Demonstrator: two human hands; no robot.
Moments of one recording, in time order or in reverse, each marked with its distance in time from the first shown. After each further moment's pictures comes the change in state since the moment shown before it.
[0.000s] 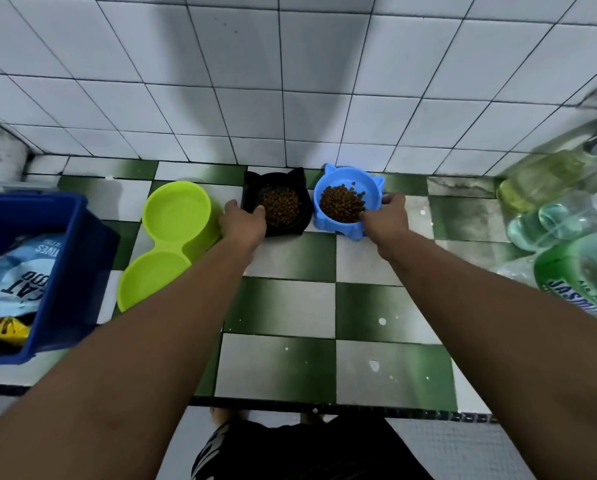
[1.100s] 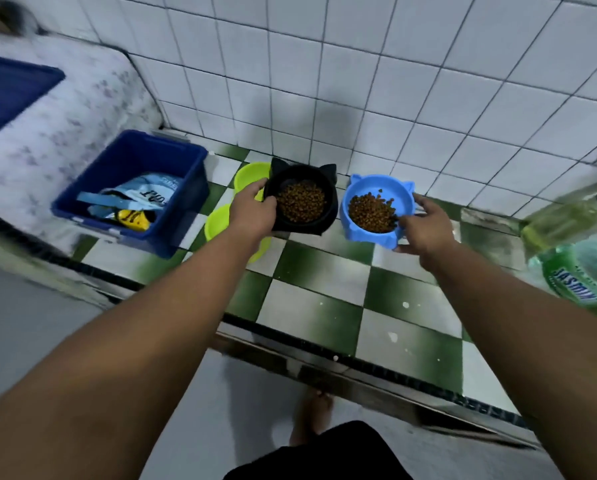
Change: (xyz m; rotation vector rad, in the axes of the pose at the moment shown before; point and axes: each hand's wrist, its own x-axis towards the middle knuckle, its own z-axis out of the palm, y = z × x) left_hand -0.120 -0.042 -0.123 -0.298 0.083 0.193; right_hand -0.142 -0.019 -0.047 0.152 -0.263 -0.181
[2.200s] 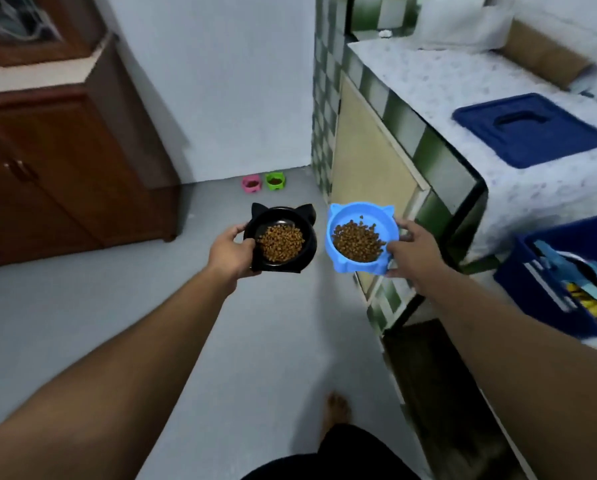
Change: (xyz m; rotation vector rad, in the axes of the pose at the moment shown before) left_hand -0.283 -0.229 -0.590 -0.404 0.993 -0.279; right_hand -0.381 0.055 0.549 -0.369 -1.076 -0.192
